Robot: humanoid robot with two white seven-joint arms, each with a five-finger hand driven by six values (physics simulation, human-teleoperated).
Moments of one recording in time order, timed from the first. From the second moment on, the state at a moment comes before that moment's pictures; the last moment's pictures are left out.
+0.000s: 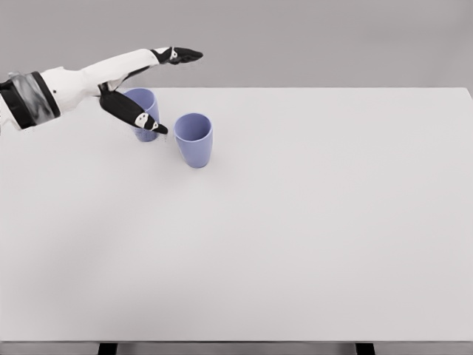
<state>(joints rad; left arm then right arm) -0.73 0.69 -0.51 -1.67 0.20 0.02 -0.61 0.03 0.00 0.15 0.01 -0.09 -0.06 -0.08</state>
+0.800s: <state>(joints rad) -0.79 0.64 -0.66 -1.56 0.42 0.25 -0.61 0.03 0.00 0.15 0.01 -0.09 -0.06 -0.08</state>
